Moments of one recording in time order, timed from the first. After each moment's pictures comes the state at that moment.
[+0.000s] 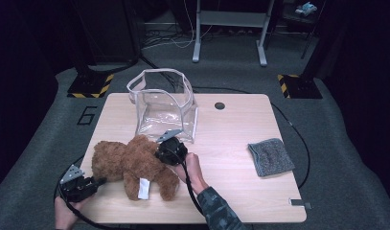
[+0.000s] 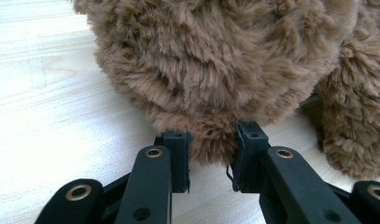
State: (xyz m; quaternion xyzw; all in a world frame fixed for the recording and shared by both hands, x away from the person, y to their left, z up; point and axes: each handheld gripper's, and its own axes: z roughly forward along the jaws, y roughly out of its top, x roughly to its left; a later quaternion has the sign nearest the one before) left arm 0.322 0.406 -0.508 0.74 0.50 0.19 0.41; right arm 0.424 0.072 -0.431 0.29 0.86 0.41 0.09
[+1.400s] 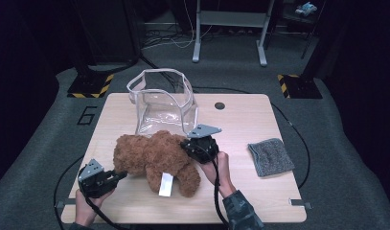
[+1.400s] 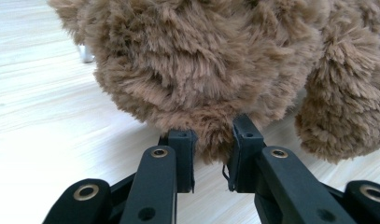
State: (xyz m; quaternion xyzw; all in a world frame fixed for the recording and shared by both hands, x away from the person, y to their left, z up) left arm 0.327 0.335 -0.474 0.75 0.43 0.18 0.48; right arm 0.397 -0.014 -0.377 0.30 0.82 0.46 0.17
